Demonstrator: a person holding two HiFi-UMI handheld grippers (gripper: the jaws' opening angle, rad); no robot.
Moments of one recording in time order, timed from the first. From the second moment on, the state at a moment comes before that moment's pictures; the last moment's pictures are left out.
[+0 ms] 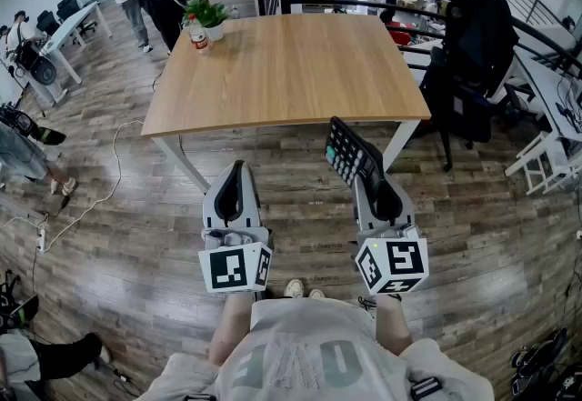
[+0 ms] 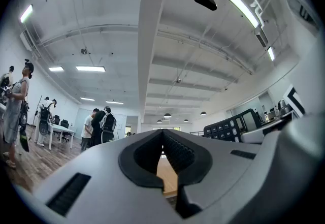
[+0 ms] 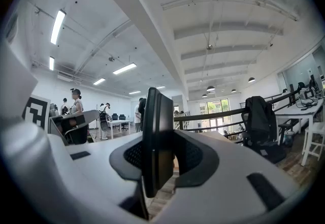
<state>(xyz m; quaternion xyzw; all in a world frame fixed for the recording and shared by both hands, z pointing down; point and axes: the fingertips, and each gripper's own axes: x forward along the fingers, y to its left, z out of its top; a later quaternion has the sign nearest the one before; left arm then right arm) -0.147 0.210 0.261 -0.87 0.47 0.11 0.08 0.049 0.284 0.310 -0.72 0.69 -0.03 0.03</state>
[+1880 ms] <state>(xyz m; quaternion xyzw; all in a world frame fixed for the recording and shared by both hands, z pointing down) -0.094 -0.107 0.250 -0.82 0.55 0.11 0.11 0.176 -0.035 0.304 -0.68 0.73 -0.03 0.04</state>
